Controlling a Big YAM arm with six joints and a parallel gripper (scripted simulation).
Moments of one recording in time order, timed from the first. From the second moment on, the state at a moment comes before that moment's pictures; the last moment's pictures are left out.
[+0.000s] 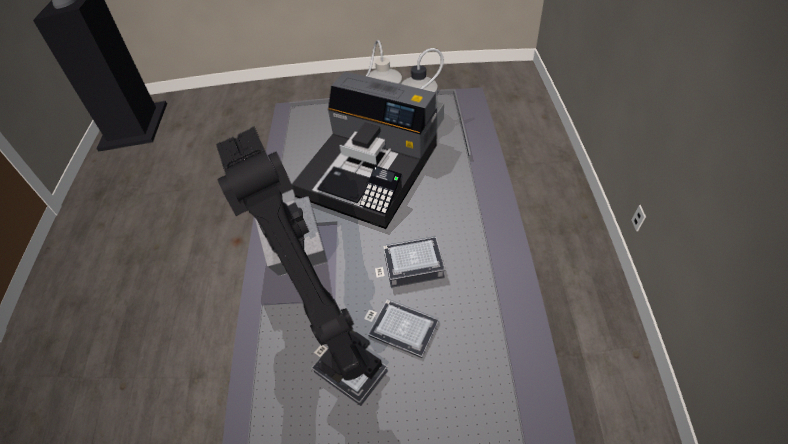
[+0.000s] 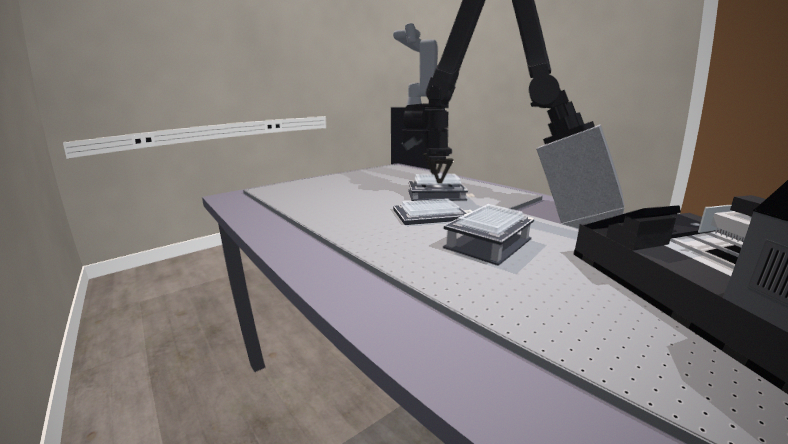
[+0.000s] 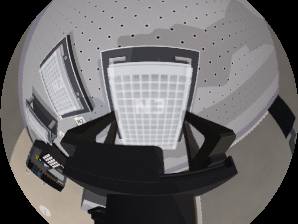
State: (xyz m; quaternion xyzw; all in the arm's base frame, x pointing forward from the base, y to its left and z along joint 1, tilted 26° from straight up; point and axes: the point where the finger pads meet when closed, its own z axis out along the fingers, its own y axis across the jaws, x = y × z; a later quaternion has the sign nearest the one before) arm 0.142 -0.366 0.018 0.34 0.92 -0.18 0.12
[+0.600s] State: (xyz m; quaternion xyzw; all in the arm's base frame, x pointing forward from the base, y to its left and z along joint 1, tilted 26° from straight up) arm 0.142 -0.366 0.018 0.34 0.92 -0.18 0.12
